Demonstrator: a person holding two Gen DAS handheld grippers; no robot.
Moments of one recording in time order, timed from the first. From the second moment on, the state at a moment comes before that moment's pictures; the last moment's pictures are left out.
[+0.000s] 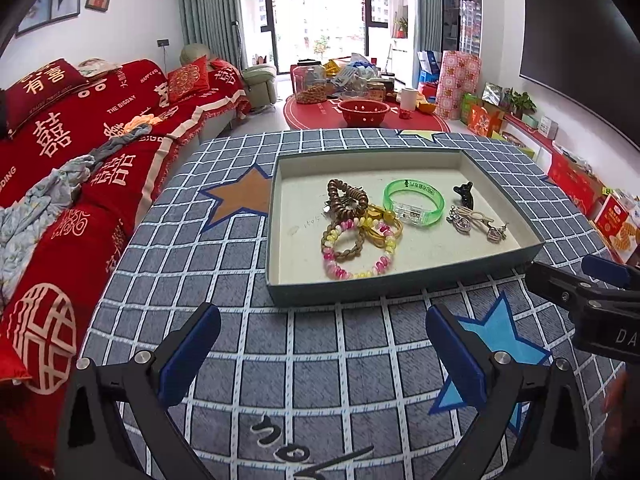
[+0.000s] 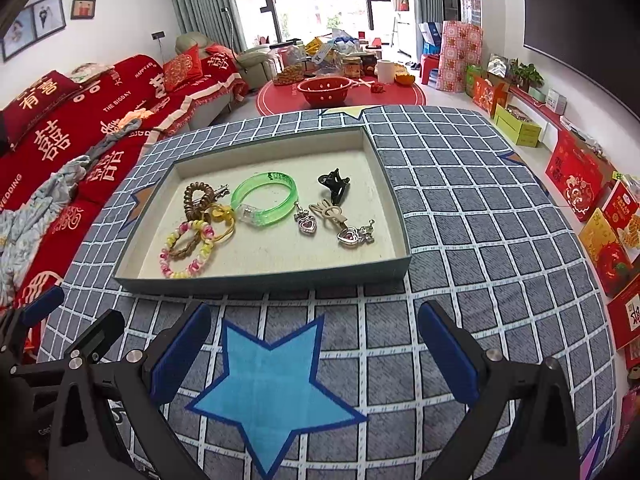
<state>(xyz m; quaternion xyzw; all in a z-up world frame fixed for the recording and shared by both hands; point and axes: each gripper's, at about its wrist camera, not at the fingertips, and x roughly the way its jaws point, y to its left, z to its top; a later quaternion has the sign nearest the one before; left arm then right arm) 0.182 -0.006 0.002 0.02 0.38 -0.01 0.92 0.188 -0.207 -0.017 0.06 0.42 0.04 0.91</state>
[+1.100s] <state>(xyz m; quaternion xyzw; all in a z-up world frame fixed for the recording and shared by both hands) 0.121 0.004 0.018 0.01 0.33 0.00 0.94 0.117 -0.200 0.009 0.03 0.34 0.02 0.94</state>
